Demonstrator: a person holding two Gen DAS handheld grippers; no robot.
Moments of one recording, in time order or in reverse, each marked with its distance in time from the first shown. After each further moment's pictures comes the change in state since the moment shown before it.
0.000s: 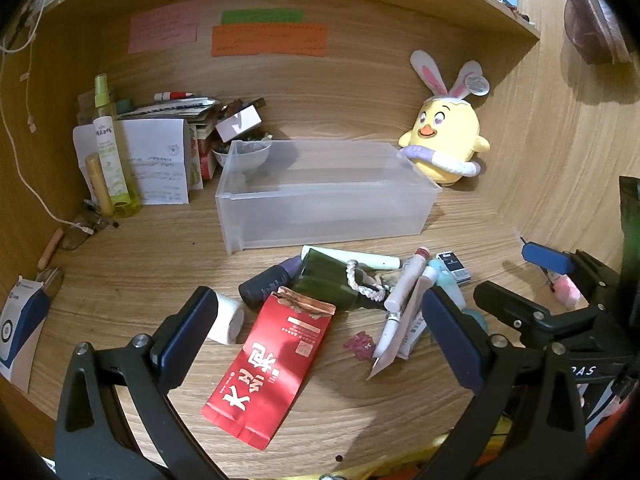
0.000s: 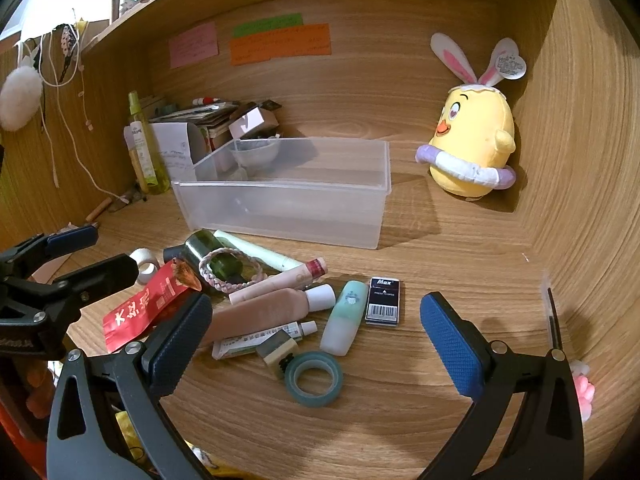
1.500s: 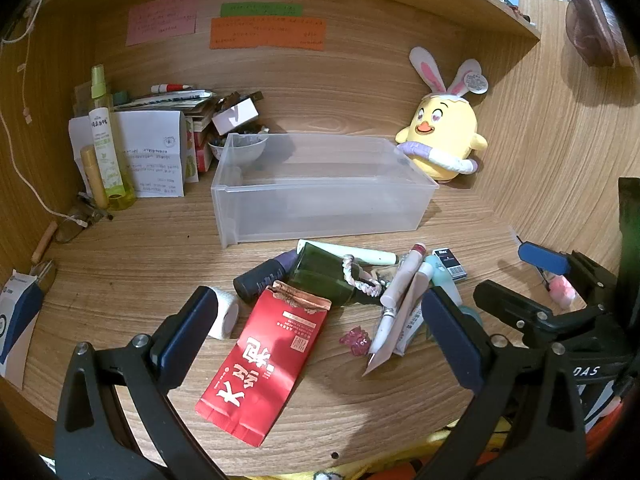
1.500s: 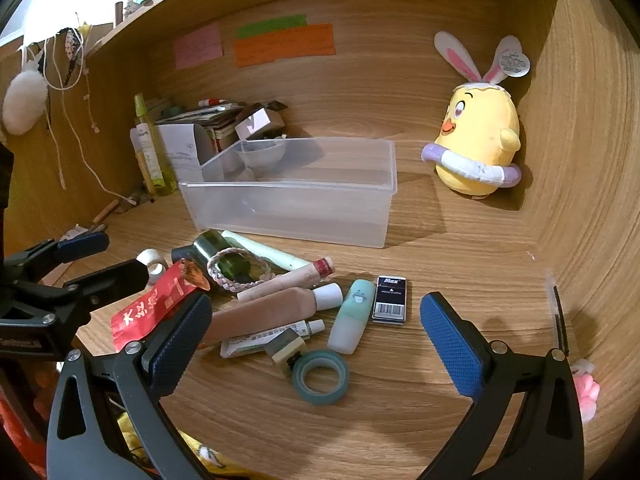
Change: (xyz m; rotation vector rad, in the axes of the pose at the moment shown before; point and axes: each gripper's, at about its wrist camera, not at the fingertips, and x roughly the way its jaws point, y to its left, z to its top) left arm 0.001 0.001 -0.001 -0.016 0.016 -0.016; right arm -0.004 -0.001 0.001 0.010 0.005 0.037
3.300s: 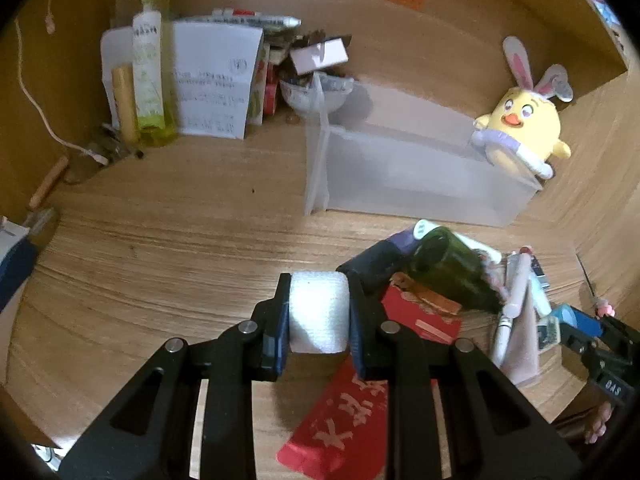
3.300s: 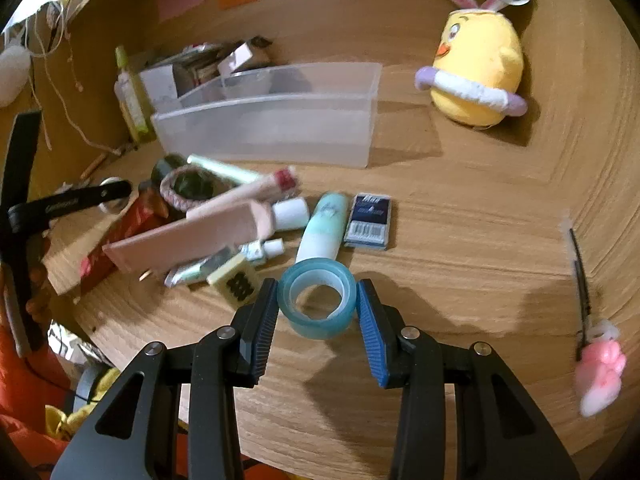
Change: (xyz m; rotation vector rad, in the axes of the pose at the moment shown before) left arm 0.057 0.082 -0.010 -0.162 0.122 0.082; right arm 0.032 -0.035 -0.040 0.017 0.170 0.021
